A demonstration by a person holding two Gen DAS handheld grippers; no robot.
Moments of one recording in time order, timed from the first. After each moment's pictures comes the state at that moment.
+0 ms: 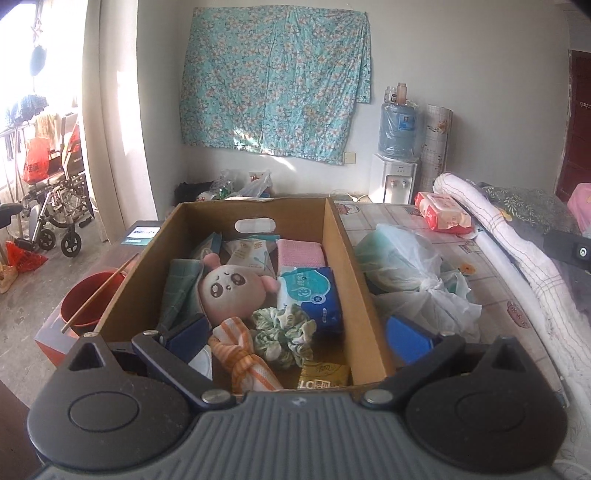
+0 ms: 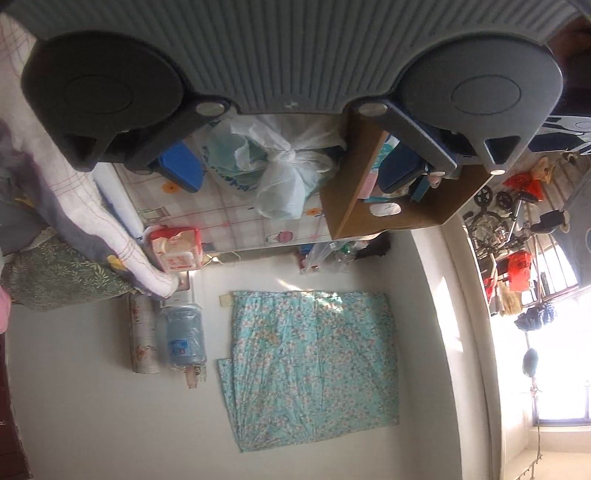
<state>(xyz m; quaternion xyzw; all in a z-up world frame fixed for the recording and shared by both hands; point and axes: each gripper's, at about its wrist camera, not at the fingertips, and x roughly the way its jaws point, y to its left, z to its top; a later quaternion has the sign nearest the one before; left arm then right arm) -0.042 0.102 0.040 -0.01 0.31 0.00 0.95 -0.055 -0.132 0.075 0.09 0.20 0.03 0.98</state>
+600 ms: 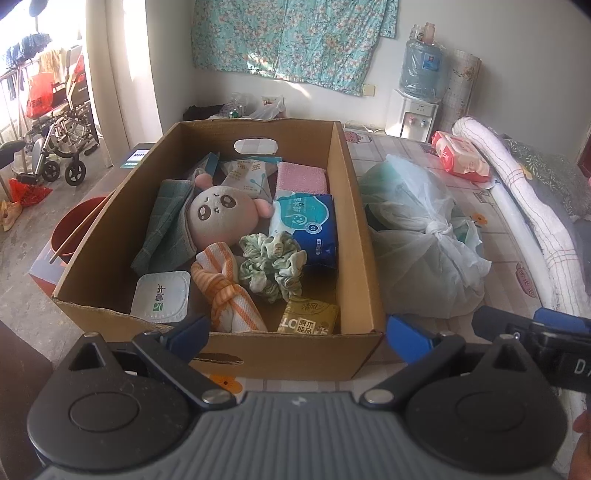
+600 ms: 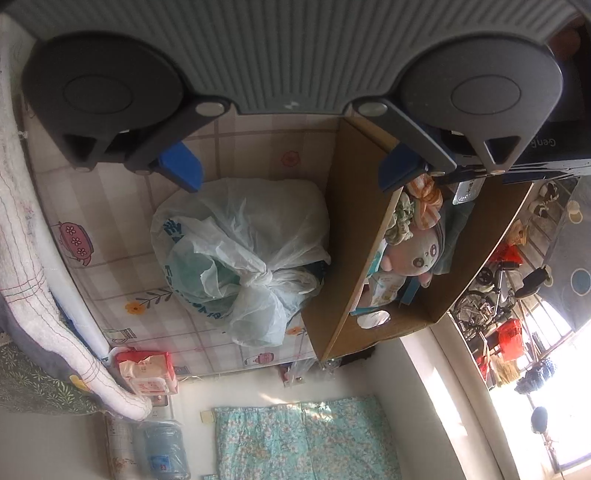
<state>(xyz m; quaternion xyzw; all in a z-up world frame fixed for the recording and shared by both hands) -0.023 0.086 0.020 -0.03 0.42 0.04 0.91 -0.006 -0.104 0.011 0.12 0.40 0.10 0.91</state>
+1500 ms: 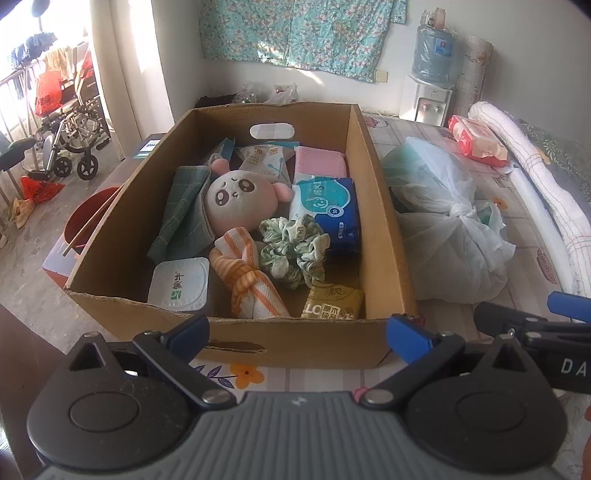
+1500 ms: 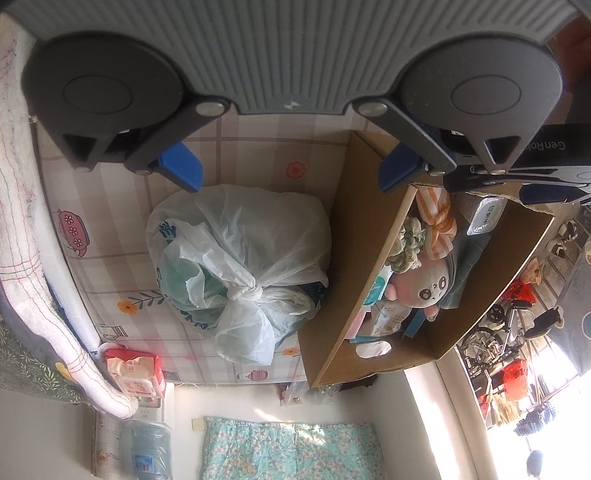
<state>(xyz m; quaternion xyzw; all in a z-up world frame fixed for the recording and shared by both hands) -0.021 0.094 0.010 -0.02 0.44 0.06 0.90 0.006 -0.082 0.007 0.06 0.42 0.09 0.90</state>
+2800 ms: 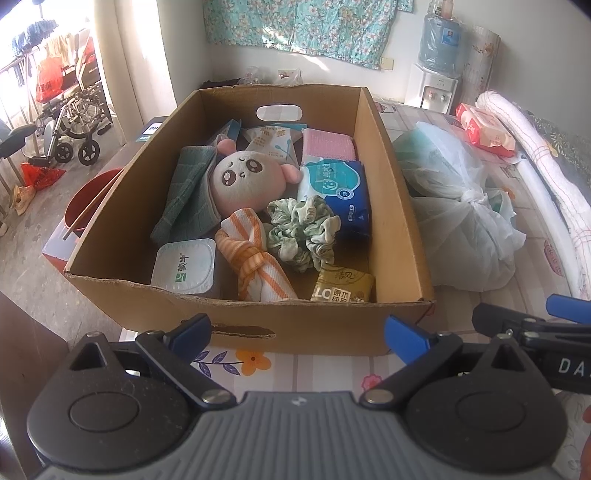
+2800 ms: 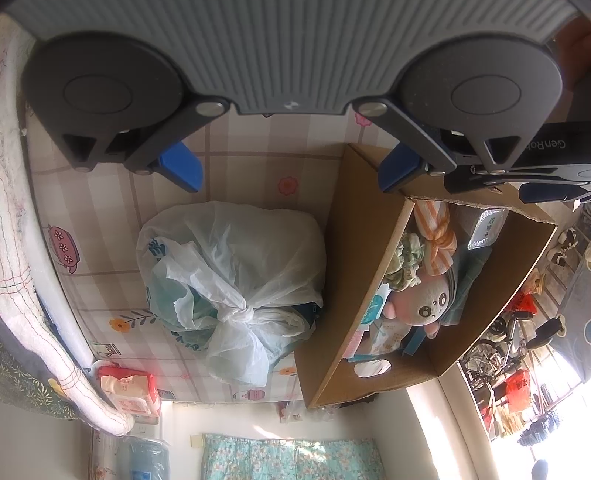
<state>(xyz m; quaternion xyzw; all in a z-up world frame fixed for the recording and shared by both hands) -0.021 0.101 0.001 -0.02 0.46 0.06 0.89 0.012 -0.076 -0.003 0.06 0.45 0.10 0.89</state>
